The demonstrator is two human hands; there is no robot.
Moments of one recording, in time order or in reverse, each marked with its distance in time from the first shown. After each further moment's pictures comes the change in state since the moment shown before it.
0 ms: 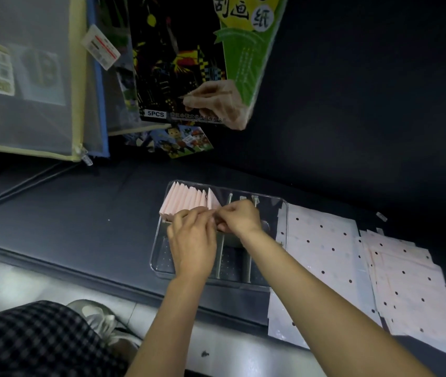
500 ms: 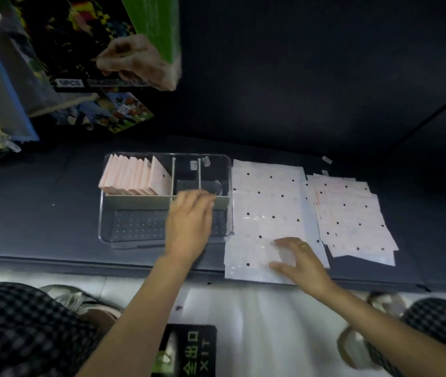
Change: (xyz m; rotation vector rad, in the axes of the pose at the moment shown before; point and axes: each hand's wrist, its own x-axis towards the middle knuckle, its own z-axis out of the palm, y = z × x) left_hand -0.053 0.062 0.015 -0.083 -0.116 0.440; right_hand -0.119 0.225 -0.160 -0.435 0.026 -0.080
